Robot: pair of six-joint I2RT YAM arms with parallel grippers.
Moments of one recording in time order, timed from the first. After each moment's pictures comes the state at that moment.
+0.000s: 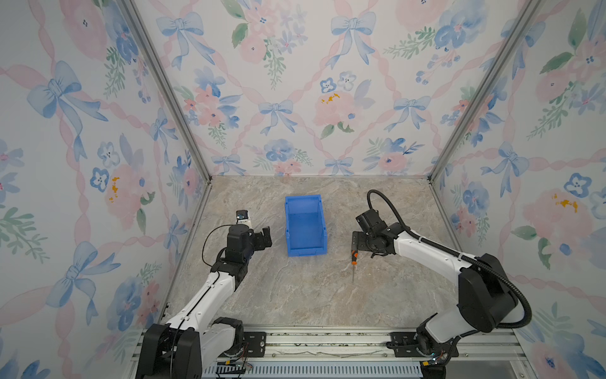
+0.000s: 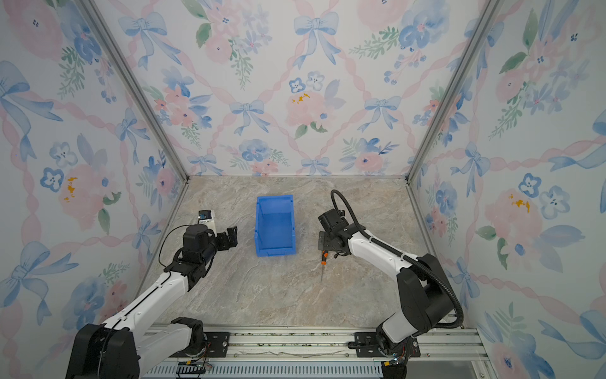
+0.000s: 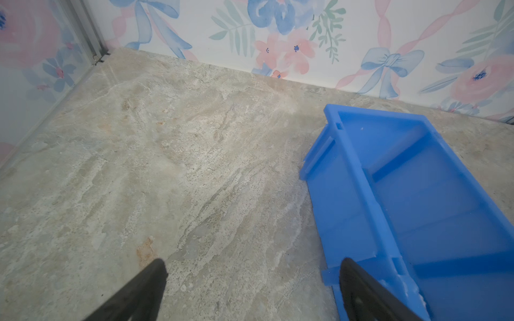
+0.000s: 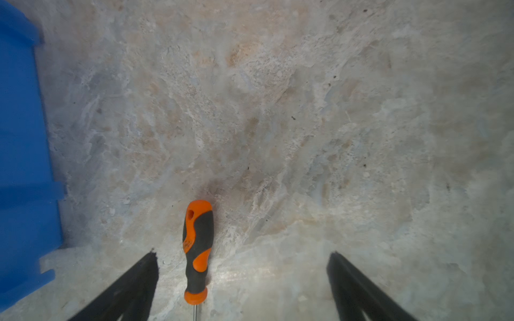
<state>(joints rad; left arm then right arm) -0.16 1.07 0.51 0.06 -0.08 -0.24 0.57 1.58 1.04 -0.64 0.28 0.62</state>
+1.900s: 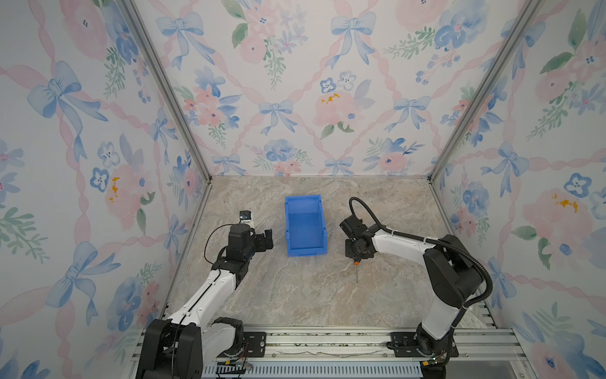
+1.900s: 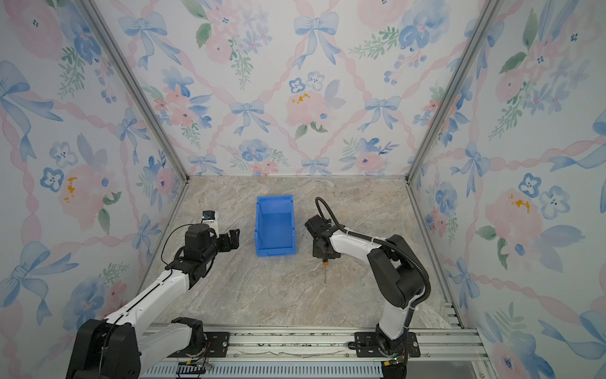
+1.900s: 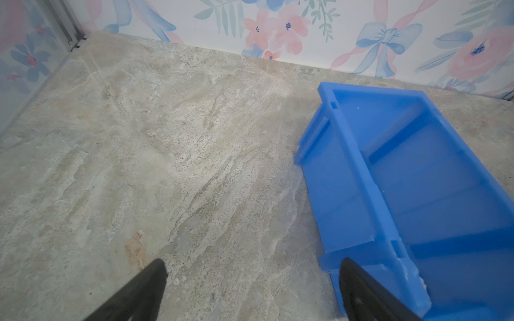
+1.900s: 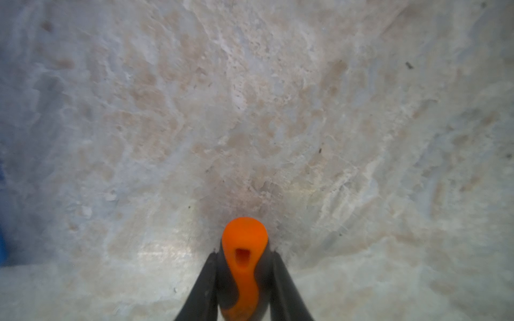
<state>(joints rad) -0.16 1.09 0.52 0.04 -0.04 -0.21 0.65 1.77 1.13 -0.64 0.23 0.62</state>
